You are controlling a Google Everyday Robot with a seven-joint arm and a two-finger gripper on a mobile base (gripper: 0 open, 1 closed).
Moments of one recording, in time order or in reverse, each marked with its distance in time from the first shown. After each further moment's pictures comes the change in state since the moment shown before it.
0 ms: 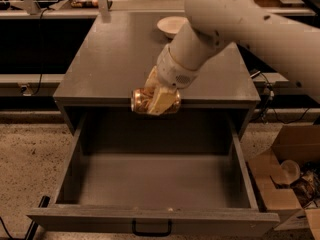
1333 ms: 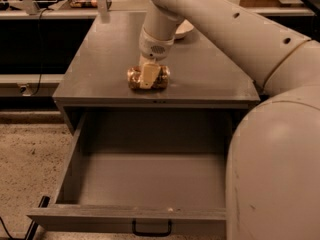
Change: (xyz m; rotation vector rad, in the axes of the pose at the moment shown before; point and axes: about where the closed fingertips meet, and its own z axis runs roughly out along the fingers) arm 0.008 -0.117 0.029 -0.017 0.203 0.074
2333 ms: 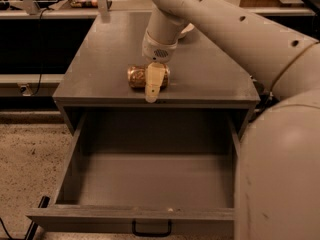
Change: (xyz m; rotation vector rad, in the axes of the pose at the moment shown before) arm 0.009 0.006 0.005 -0.001 -0.008 0.011
